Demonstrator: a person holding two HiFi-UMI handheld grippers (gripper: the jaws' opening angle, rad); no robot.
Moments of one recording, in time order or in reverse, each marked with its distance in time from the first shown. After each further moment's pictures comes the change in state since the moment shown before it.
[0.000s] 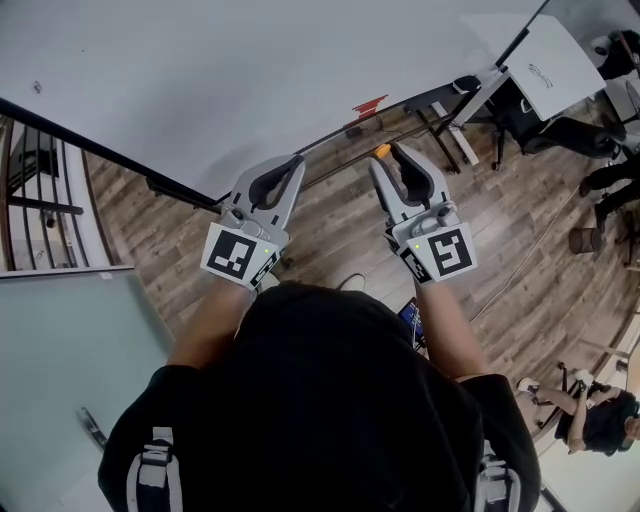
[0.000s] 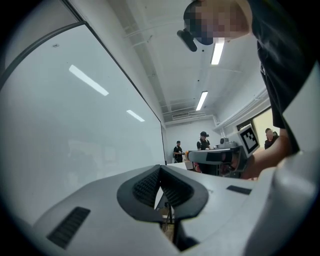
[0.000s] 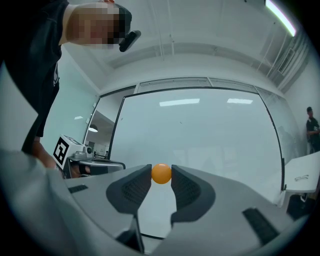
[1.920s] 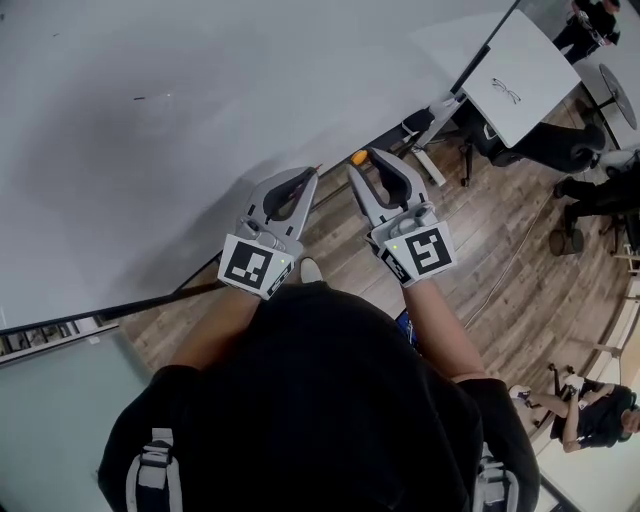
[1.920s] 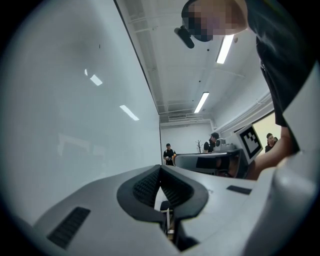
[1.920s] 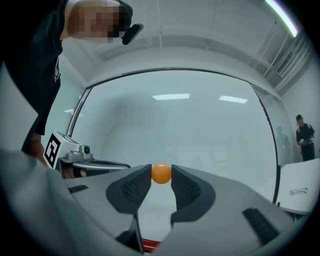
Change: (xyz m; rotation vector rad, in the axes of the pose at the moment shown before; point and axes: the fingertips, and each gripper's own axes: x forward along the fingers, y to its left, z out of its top) left arm 0.305 0.017 -0.026 -0.051 -0.026 -0.092; right arm 0.083 -0.267 -0.034 -0.027 0.050 -0.069
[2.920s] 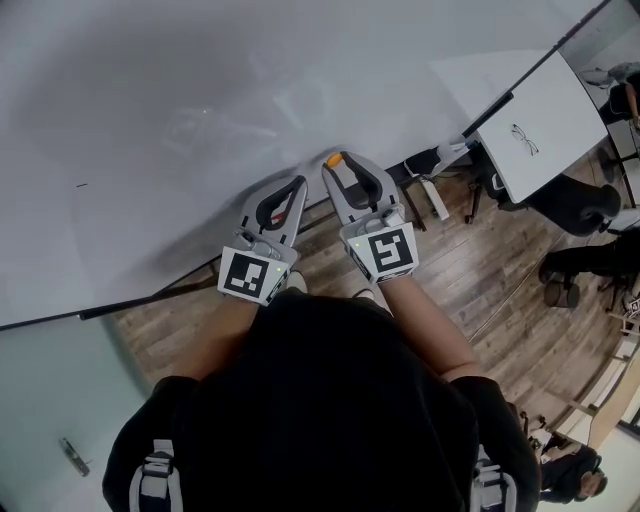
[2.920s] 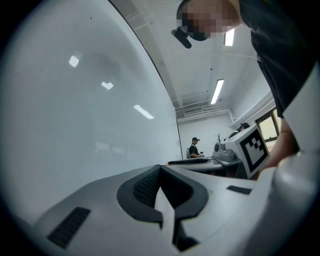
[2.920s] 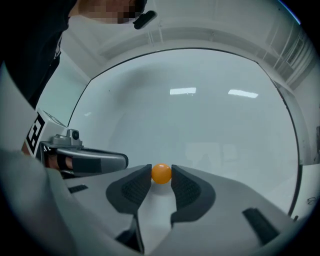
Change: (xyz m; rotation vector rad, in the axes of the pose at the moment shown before) left arm 0.090 0.042 -0.017 0.031 0.021 0.234; right arm 0.081 -0.079 -0.036 -0.037 0.030 0.113
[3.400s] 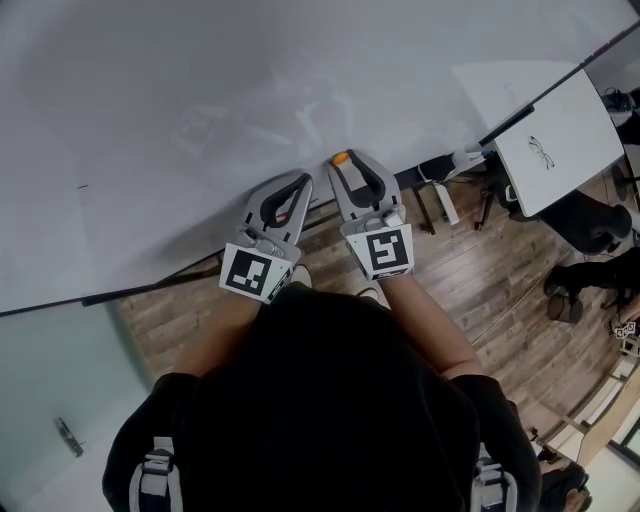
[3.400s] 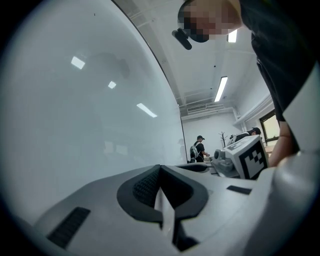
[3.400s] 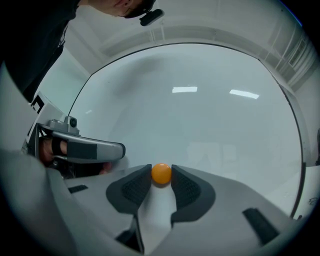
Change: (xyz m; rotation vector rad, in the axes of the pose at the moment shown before) left arm 0.005 0.015 -0.007 -0.008 0.024 0.038; right arm 0.023 -0.003 -0.019 -0.012 -0.003 -0.004
